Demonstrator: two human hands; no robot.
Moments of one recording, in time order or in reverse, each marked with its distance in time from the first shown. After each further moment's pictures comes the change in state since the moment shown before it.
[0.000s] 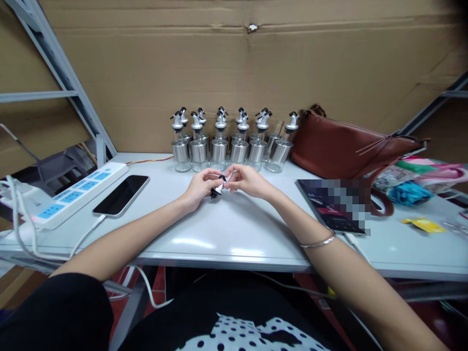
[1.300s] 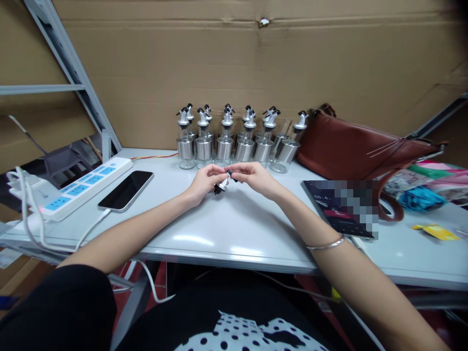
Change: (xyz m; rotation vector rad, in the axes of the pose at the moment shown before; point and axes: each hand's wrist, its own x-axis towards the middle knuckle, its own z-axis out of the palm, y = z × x) left_hand 0.005 0.000 -0.003 -0.037 -0.028 0.045; right_hand -0.001 -0.006 -0.004 0.072 0.069 -0.075
